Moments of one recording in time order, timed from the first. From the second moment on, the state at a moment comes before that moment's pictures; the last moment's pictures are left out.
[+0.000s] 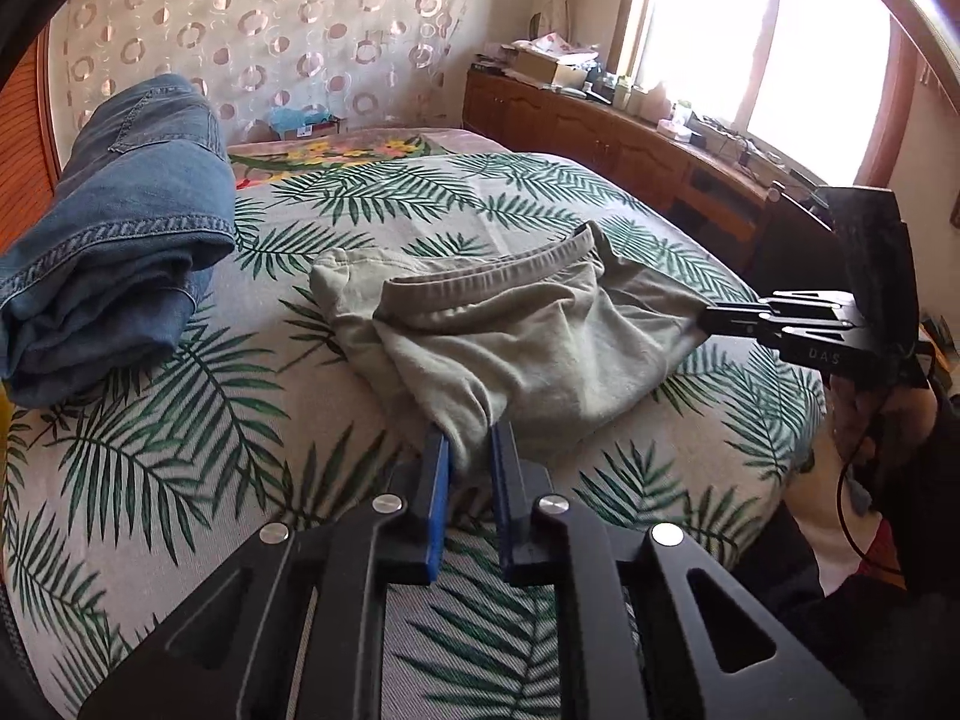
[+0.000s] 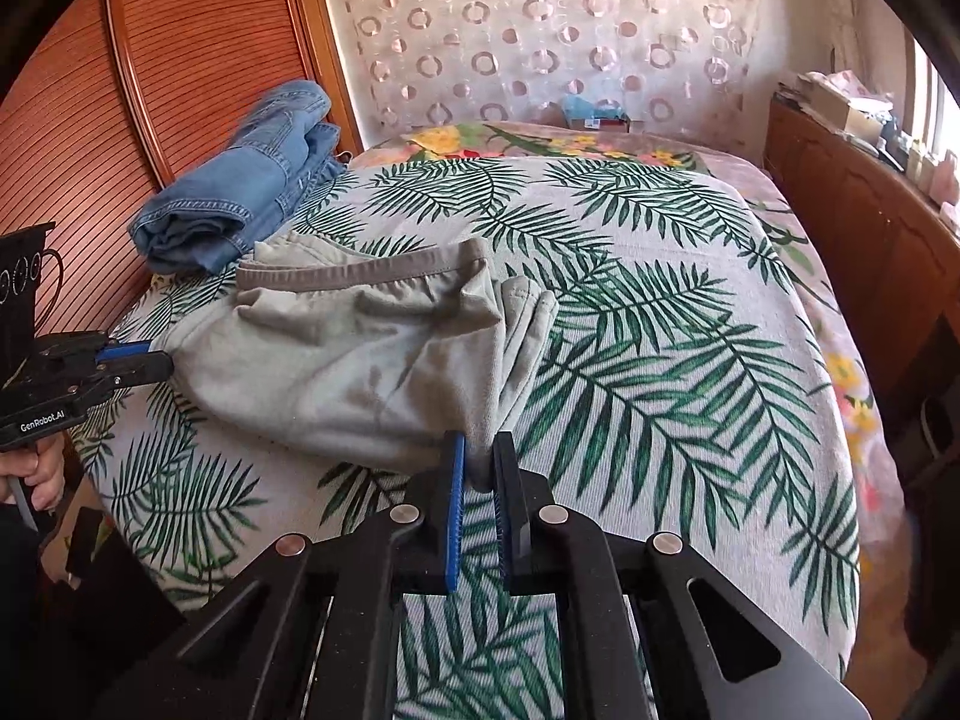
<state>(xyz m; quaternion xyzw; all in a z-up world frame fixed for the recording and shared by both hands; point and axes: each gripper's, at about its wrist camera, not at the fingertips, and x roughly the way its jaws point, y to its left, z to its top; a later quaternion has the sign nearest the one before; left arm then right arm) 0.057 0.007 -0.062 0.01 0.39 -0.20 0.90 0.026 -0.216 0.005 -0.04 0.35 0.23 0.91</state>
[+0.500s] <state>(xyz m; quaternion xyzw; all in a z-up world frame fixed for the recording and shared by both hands) 0.052 0.005 -0.060 0.03 0.40 -0.17 0.90 0.009 -0.222 0.008 -0.03 0.35 0.24 0.91</state>
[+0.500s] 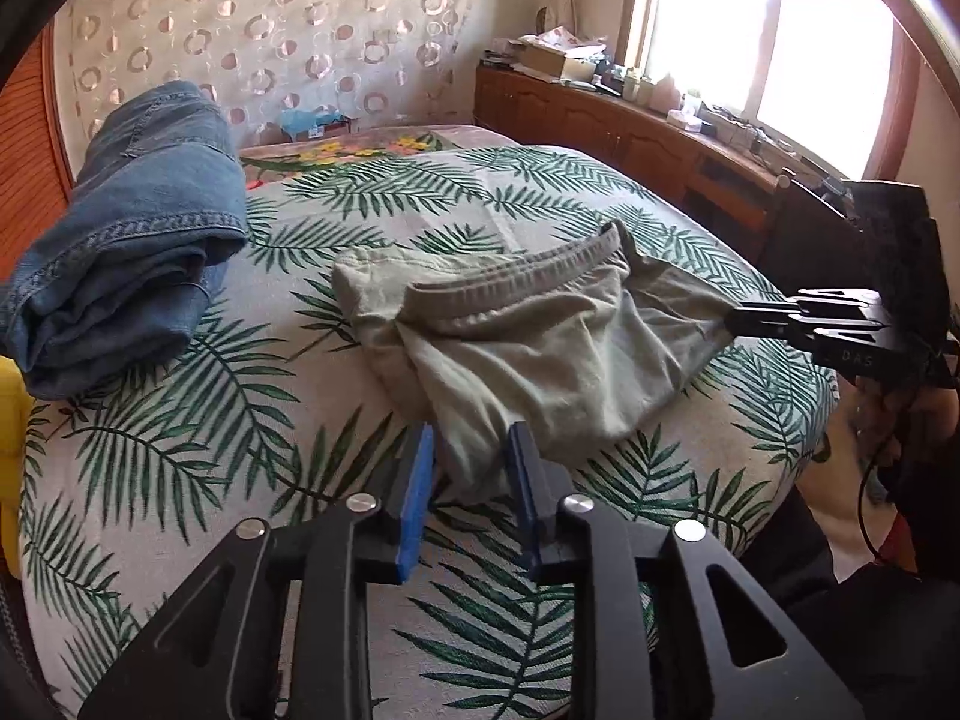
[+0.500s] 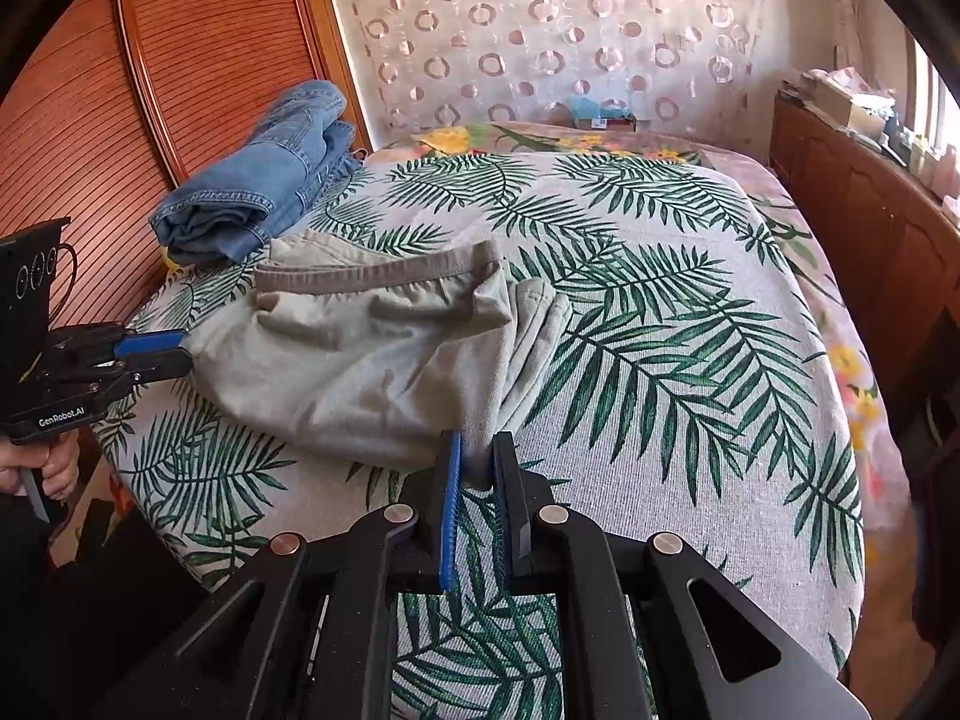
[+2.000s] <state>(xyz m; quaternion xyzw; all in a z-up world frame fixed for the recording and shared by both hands) 0.137 -0.008 -0.070 0.02 0.41 -0.20 0.89 0.038 -0.204 -0.005 -0.05 0.30 0.21 0.93</state>
